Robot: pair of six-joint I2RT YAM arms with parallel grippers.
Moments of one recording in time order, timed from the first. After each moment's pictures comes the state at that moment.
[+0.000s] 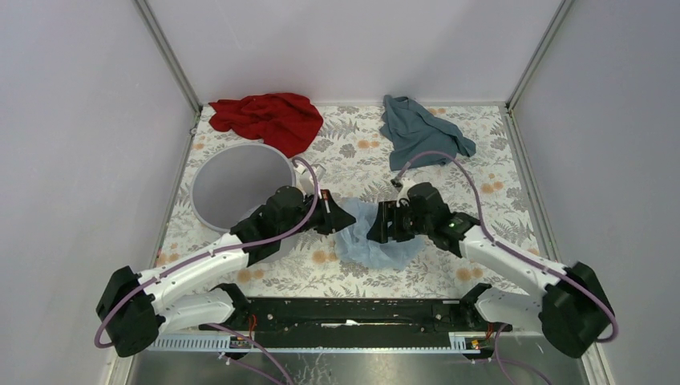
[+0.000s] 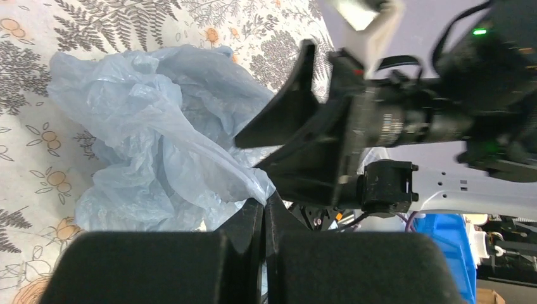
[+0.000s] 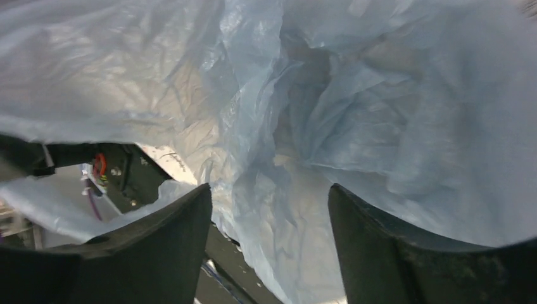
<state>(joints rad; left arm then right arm) -0.84 1.05 0.67 0.04 0.18 -0.80 0.66 1.10 0.67 -0.29 -0.27 0.53</state>
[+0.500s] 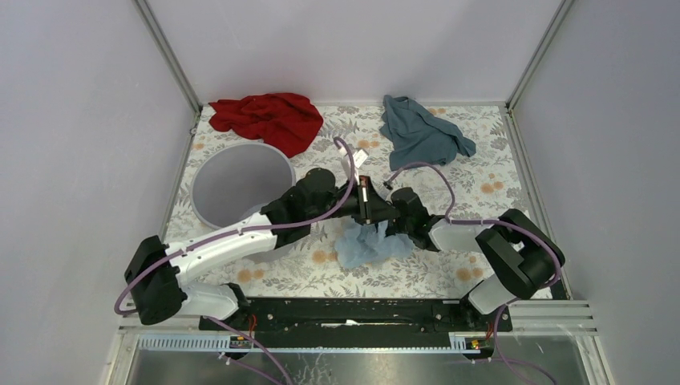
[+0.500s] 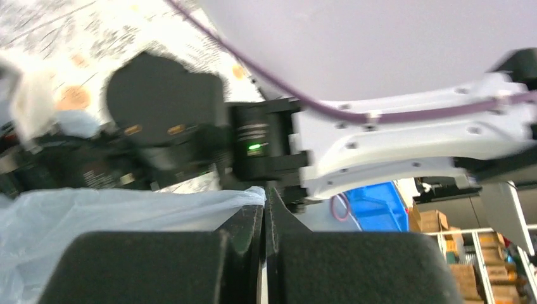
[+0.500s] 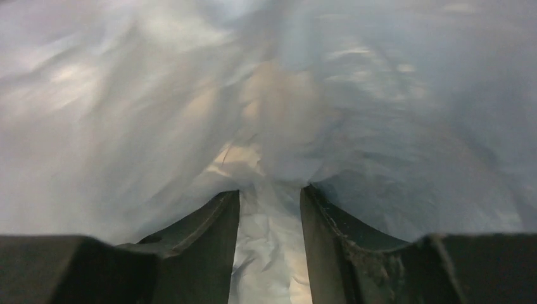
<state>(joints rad) -0.95 1.30 0.93 0.17 0.32 -0.86 0.66 1.55 0.54 0.33 -0.33 0.84</state>
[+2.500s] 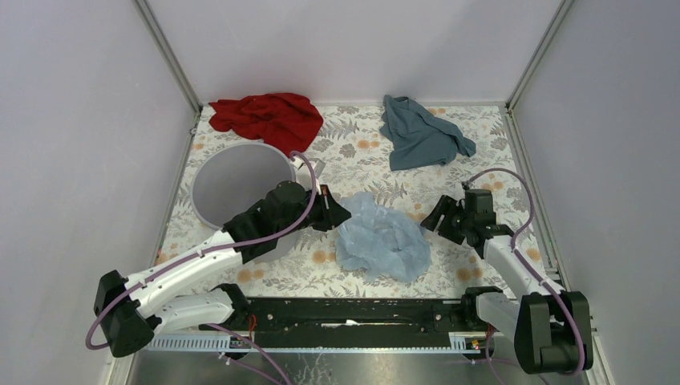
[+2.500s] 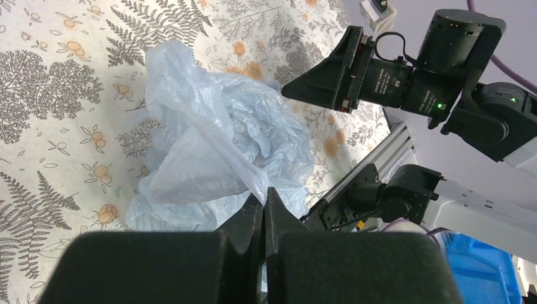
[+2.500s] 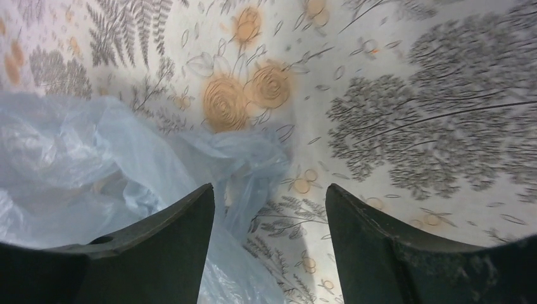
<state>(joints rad) -0.89 1.02 0.82 -0.19 0.03 -0.74 0.07 1.02 0.43 -0.27 -0.23 0.55</state>
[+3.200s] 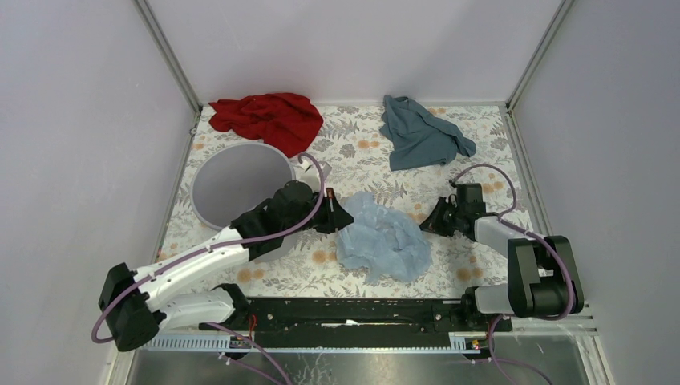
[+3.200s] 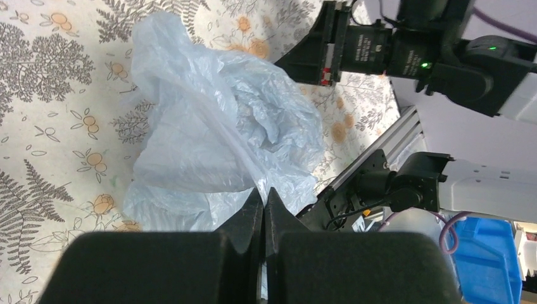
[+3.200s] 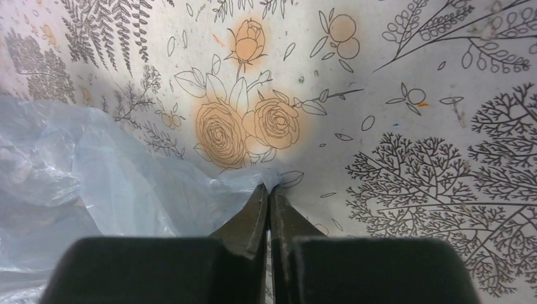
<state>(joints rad) -0.89 1.06 0.80 -0.18 0.08 -0.74 0.07 1.35 0.47 -0.08 -0.38 0.51</state>
